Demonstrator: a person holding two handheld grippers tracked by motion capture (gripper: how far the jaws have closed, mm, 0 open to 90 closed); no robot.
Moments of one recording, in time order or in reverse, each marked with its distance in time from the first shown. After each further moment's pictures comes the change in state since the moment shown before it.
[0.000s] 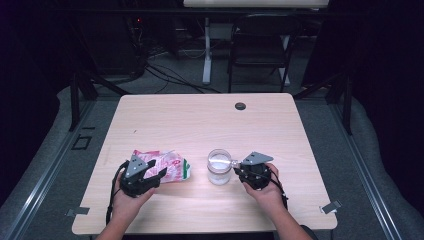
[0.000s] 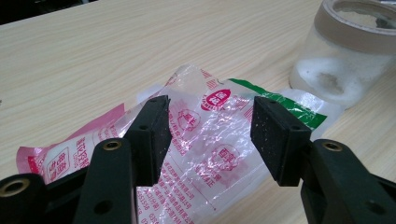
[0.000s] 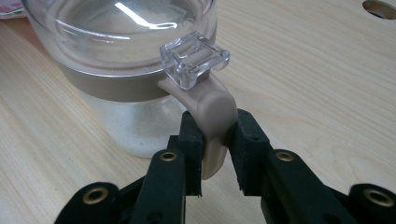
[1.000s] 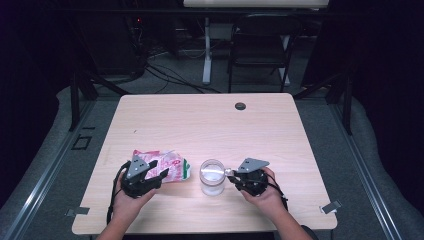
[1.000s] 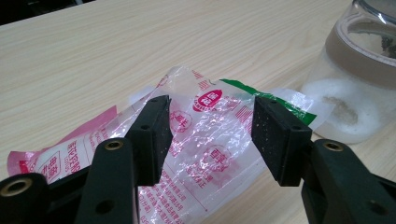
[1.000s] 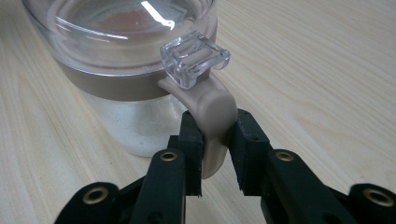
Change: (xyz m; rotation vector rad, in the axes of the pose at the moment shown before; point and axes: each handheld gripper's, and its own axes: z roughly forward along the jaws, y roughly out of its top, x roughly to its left) left arm -0.003 0.001 0.000 0.000 -0.019 0.006; right arm 0.015 -0.003 -0.004 -0.009 0.144 -0.119
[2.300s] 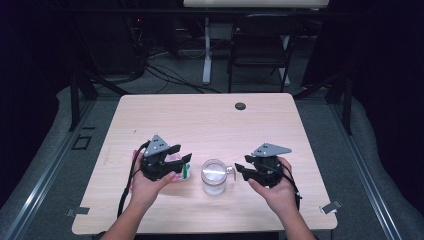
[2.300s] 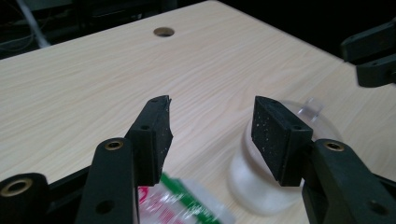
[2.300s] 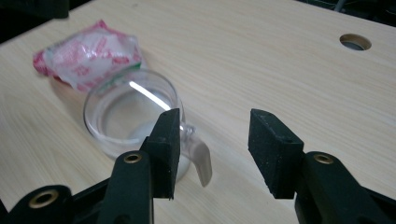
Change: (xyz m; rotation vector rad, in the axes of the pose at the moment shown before) left arm -0.036 0.083 0.010 -0.056 -0.167 -0.033; right arm -0.005 0.046 -0.067 -0.067 -0.100 0.221
